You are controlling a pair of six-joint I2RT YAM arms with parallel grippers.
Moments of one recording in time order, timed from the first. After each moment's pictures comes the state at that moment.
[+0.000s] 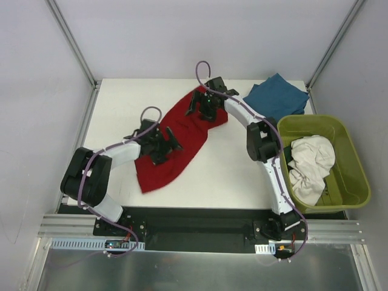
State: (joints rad) left arm -0.32 1.58 0.80 -0.18 0.30 -0.88; right arm 0.46 2.49 2.17 -0.63 -0.42 0.63
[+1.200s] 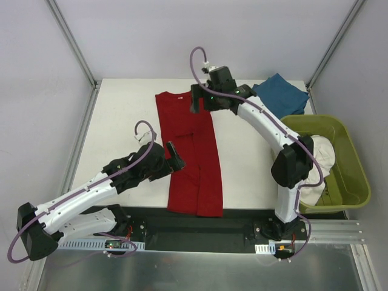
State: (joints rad) left arm -0.87 0.94 0.79 -0.60 -0.21 -1.10; right arm 0.57 1.95 1.92 -0.69 -0.07 0.32
